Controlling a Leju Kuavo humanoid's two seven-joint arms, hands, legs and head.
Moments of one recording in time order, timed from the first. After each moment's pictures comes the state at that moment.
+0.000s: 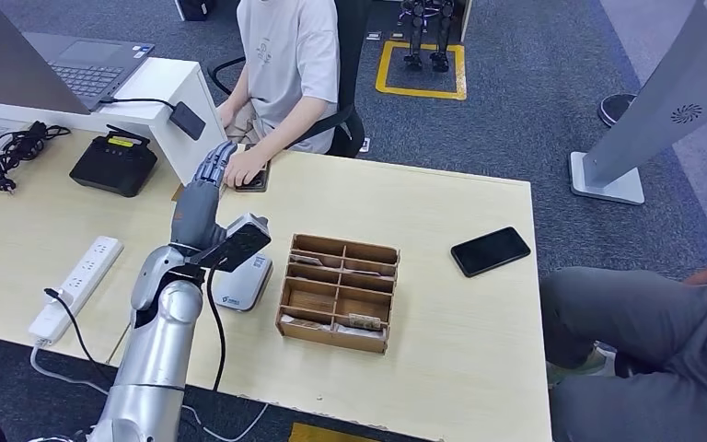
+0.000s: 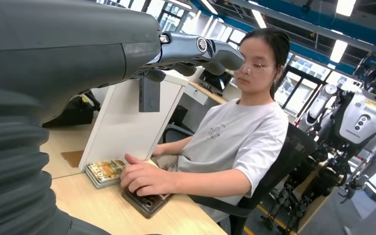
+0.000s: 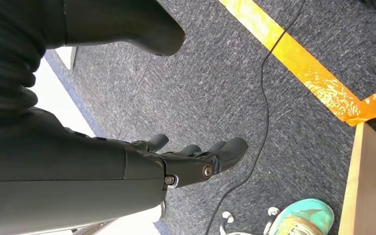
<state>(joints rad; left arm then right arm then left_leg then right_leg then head) -0.37 -0.14 0.16 -1.41 -1.02 0.15 -0.37 -0.03 0.16 -0.51 -0.21 1.57 -0.18 -0.02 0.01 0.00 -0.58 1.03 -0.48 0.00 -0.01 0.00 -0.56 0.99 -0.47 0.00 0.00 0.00</state>
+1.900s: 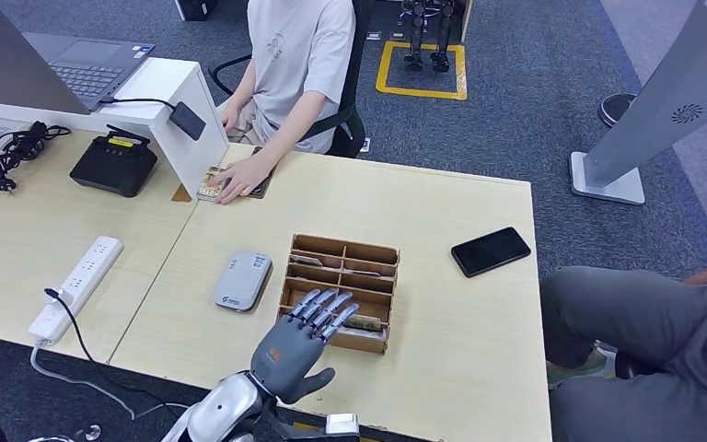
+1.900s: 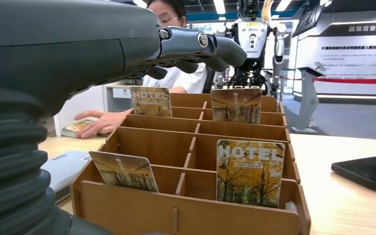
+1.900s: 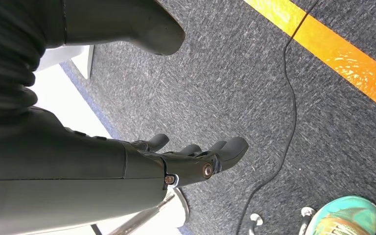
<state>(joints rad) 0.06 0.00 -0.45 -1.57 -1.34 0.33 -0.20 -0.01 0.13 -0.58 -0.21 1.57 -0.21 0.00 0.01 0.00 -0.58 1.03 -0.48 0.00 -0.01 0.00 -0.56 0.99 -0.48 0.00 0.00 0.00</state>
